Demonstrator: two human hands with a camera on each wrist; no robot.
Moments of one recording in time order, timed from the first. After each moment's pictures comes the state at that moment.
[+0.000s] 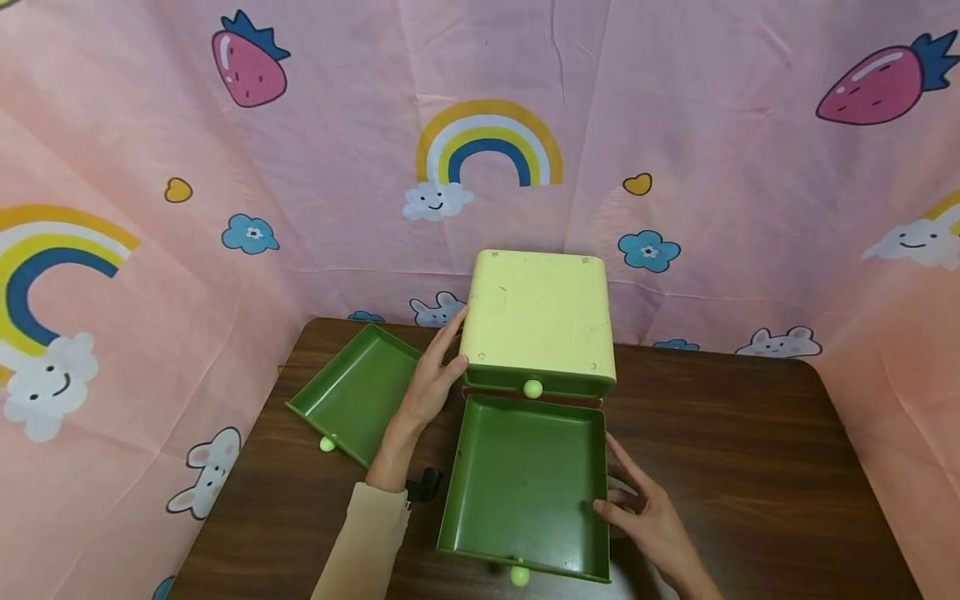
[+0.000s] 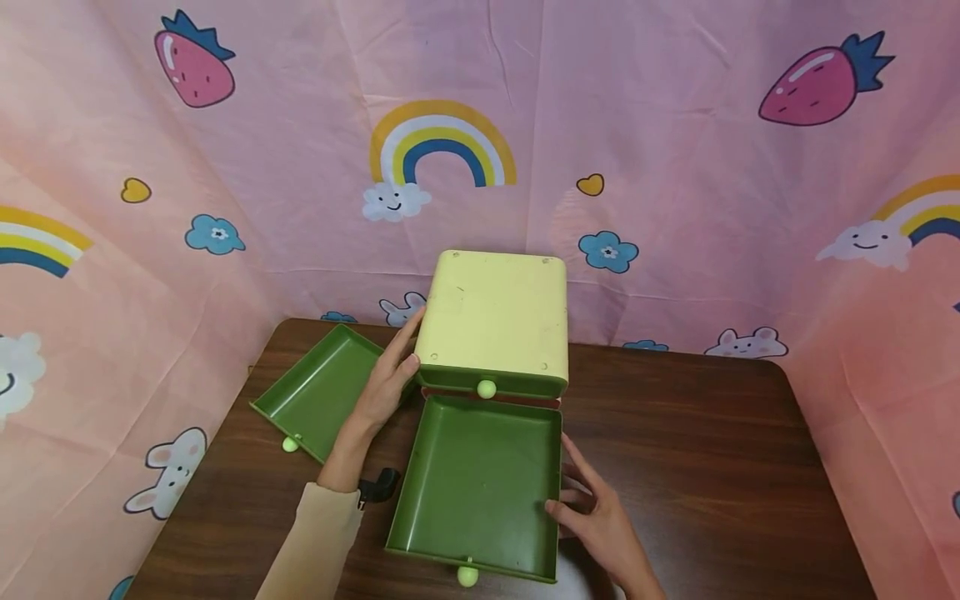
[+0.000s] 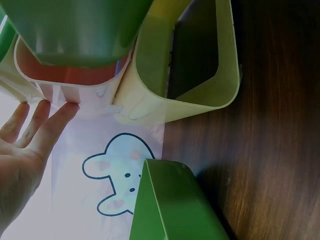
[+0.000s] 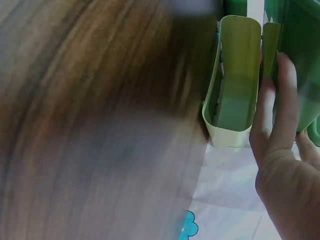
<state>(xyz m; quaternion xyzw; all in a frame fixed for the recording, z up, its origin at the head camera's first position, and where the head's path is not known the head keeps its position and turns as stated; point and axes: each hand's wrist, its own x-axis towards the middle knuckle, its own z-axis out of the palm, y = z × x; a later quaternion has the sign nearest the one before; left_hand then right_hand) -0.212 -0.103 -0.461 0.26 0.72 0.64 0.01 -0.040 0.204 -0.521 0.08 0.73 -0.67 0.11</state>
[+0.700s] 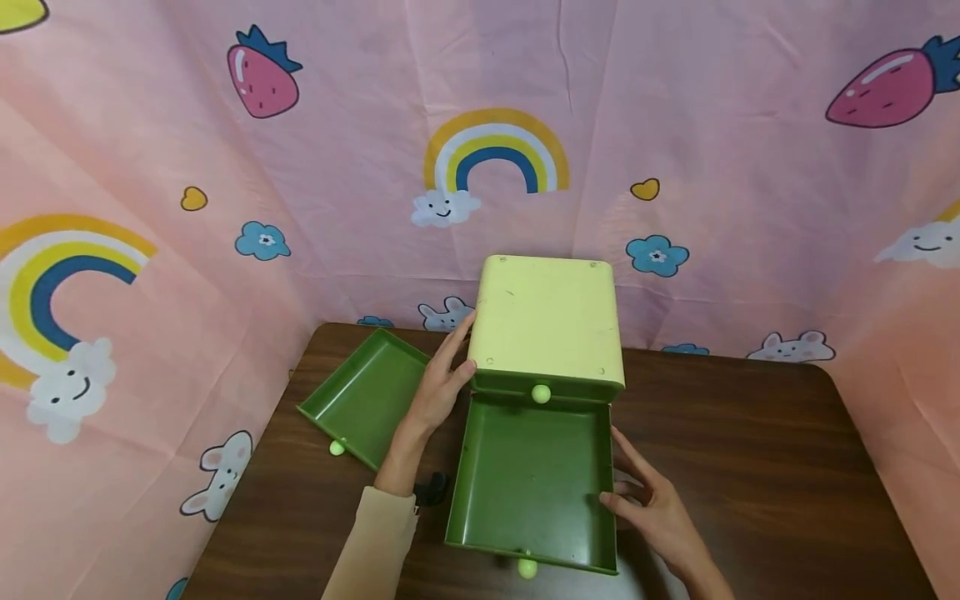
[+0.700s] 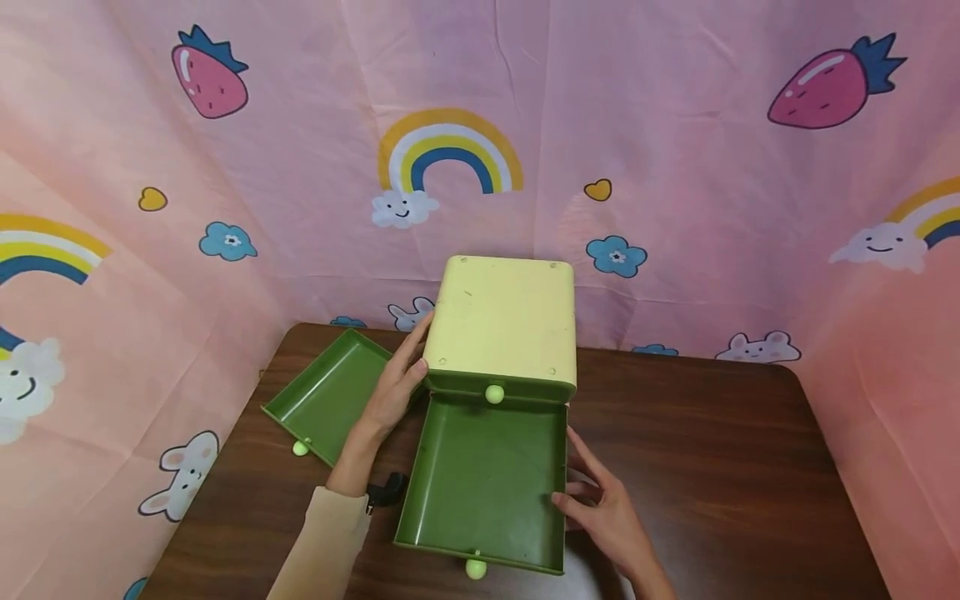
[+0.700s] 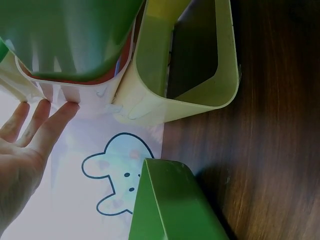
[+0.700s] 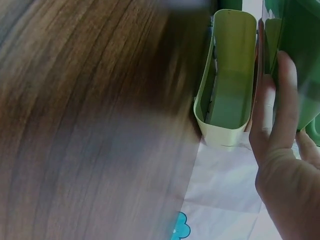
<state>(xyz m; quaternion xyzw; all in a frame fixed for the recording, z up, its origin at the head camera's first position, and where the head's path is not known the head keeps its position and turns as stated) -0.211 -0.105 -0.458 0.26 0.72 0.64 0.02 -0.054 0.203 -0.515 0.05 0.74 -0.66 0.11</state>
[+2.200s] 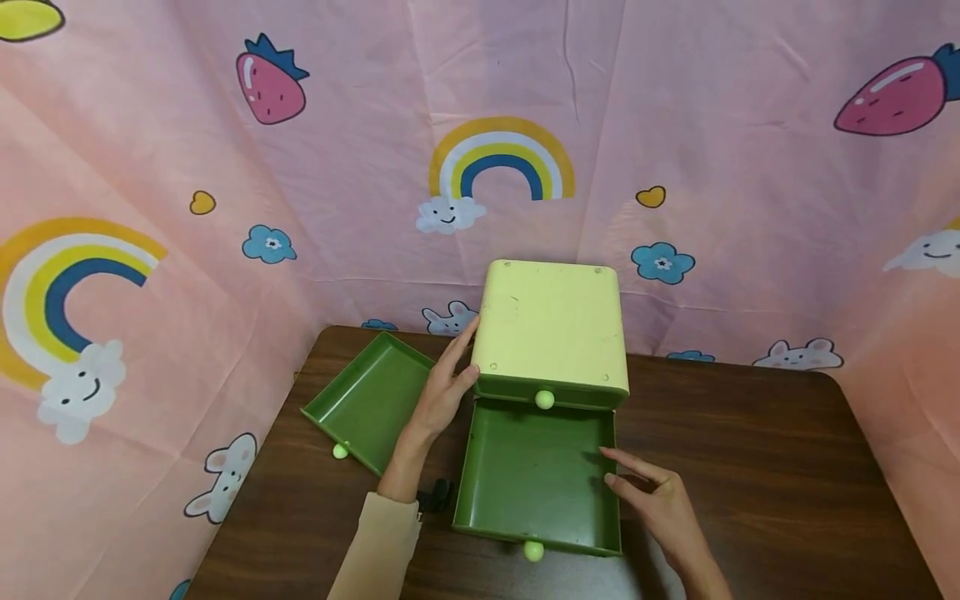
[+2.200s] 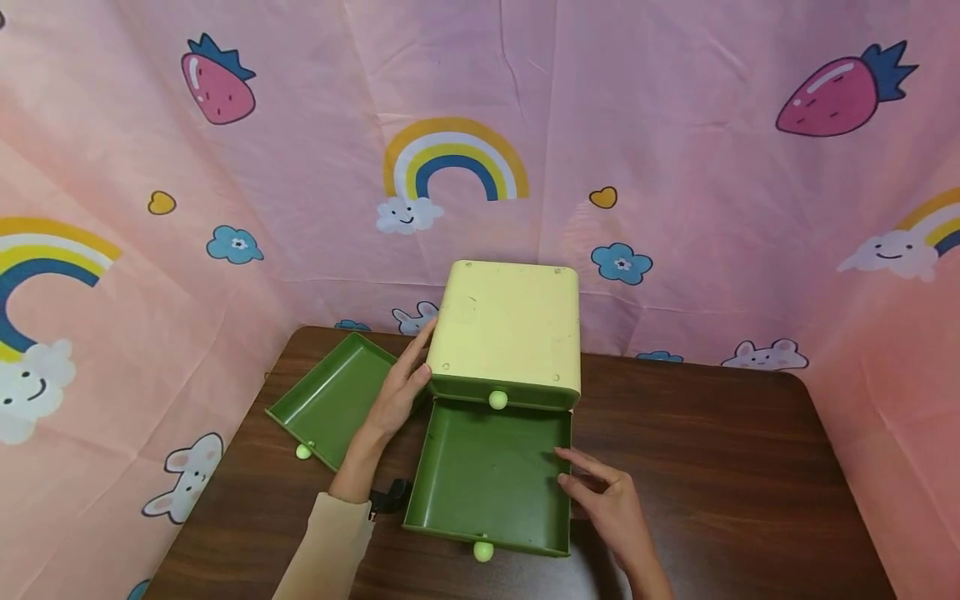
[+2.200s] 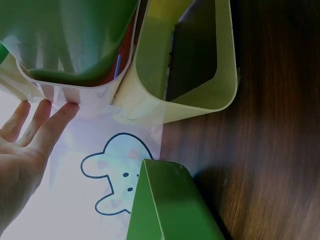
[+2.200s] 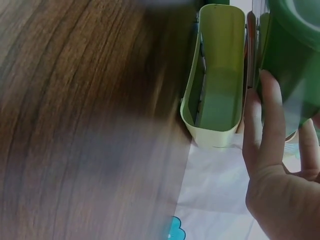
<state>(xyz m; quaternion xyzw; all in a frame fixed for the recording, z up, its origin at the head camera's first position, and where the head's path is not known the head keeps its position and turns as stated) -0.208 -0.105 -0.457 0.25 0.72 0.64 0.02 -0.068 0.201 -0.508 0.10 0.77 -0.62 0.08</state>
